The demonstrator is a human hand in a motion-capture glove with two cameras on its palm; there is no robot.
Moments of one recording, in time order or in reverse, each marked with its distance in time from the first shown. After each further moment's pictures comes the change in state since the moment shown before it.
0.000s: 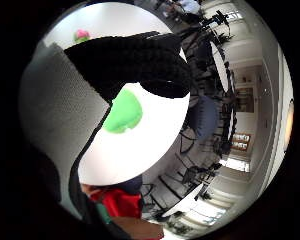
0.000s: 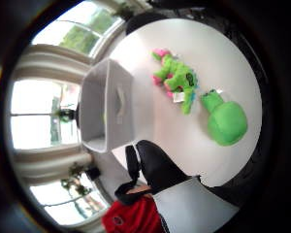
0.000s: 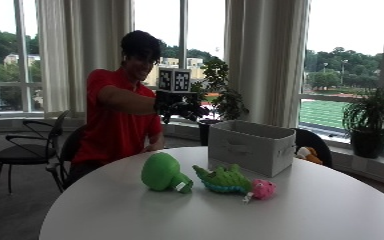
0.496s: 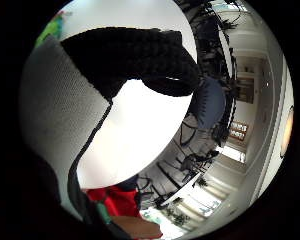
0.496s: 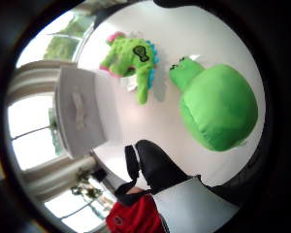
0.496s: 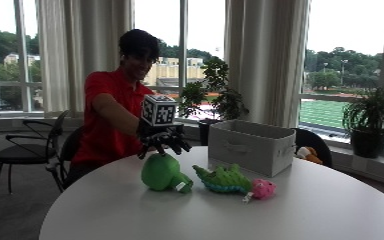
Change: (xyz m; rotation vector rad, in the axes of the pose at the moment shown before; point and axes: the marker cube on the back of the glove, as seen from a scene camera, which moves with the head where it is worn) arm 0.062 0.012 0.097 -0.154 0.019 0.056
